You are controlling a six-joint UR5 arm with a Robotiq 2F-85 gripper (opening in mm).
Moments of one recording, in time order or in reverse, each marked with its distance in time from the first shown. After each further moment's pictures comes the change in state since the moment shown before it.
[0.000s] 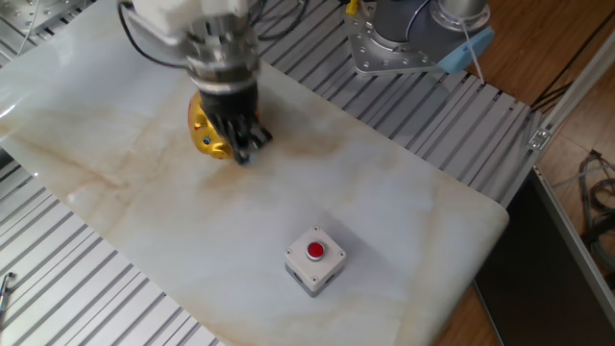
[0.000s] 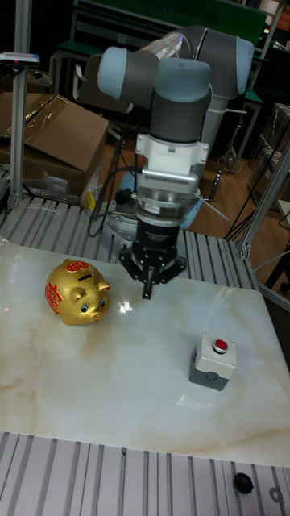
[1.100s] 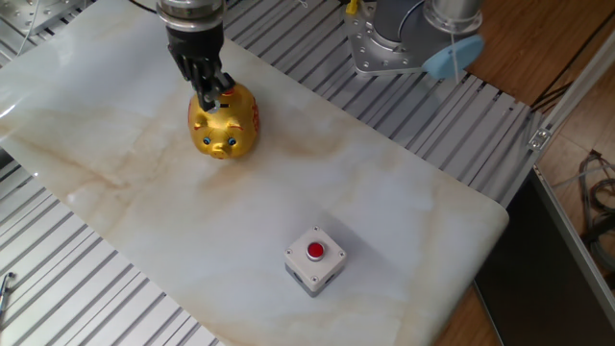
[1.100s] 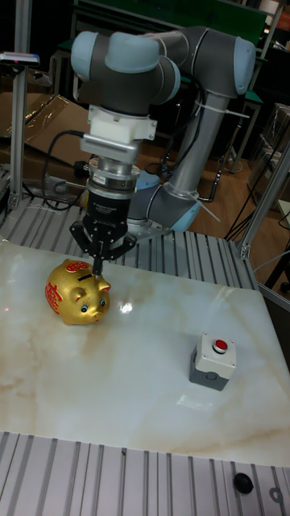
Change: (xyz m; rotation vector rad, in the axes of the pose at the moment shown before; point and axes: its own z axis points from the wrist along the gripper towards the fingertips) arm 0.025 -0.098 -0.015 0.032 -0.049 0.182
